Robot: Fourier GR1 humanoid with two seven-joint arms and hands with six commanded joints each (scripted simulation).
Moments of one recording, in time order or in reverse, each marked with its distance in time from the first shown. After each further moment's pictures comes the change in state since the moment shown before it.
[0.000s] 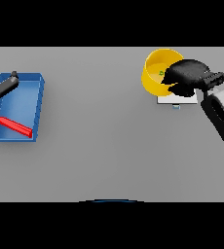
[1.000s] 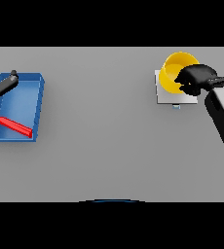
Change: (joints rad) left arm -0.013 -0.002 -0.003 0.007 -0.007 0.000 0.038; right arm -0.105 0.091 0.016 0.571 0.052 -0.270 -0.114
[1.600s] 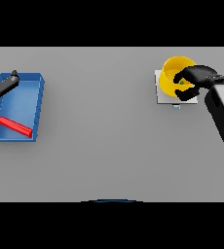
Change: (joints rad) left arm -0.010 -0.021 -0.003 0.047 -0.005 -0.014 -0.032; right arm -0.040 0.016 -0.008 0.086 -0.029 0.064 -0.022
